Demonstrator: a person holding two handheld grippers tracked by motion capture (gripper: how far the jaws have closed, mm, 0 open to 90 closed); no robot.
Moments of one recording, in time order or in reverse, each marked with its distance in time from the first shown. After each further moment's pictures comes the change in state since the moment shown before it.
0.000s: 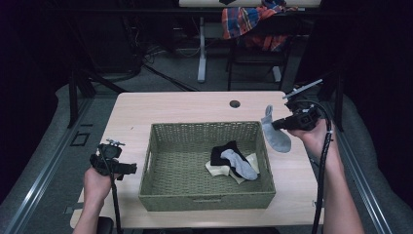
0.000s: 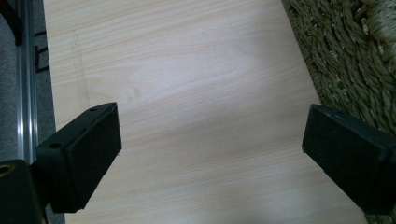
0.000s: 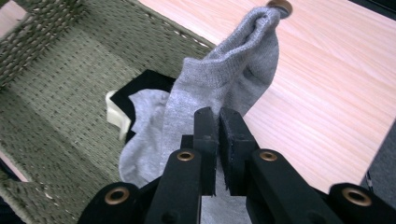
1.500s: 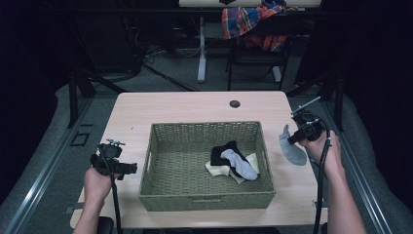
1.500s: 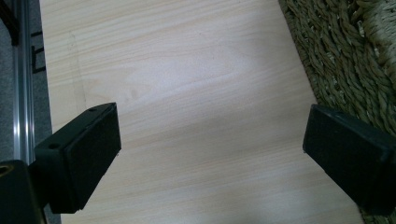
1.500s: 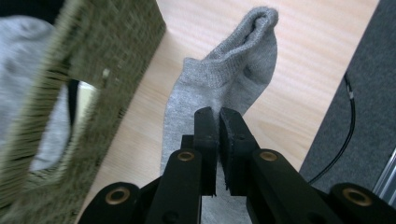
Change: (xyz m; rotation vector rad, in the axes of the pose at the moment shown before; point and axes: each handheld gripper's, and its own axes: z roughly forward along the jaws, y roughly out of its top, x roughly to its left) left arm 0.000 0.001 0.001 -0.004 -0.008 -0.002; right arm -0.072 -0.049 0.065 0.267 -0.116 0.176
